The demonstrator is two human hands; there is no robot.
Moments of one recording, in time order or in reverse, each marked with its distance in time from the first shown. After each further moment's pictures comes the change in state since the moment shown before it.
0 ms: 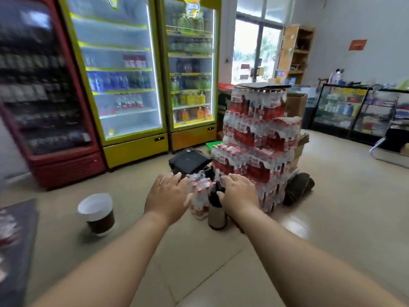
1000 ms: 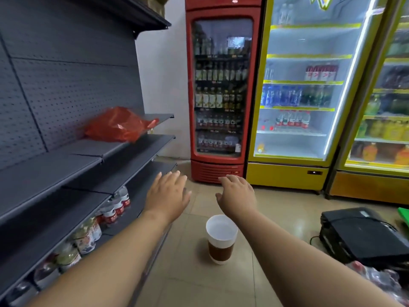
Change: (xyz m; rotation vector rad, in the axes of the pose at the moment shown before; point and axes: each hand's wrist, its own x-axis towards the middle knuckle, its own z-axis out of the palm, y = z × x) left_hand 0.092 -0.483 0.048 0.239 0.009 -0.792; right_hand 0.336 -0.462 0.190 0.244 -0.134 -0.809
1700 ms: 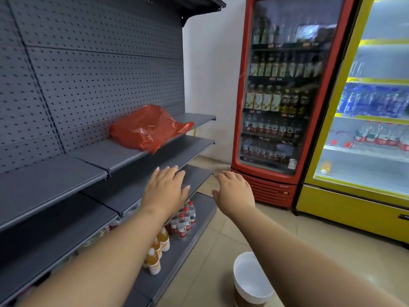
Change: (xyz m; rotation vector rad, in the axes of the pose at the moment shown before) left_hand 0.213 -0.093 0.087 0.119 0.023 -0.305; right_hand 0.281 -0.009 0.098 0.093 -0.088 -0.325
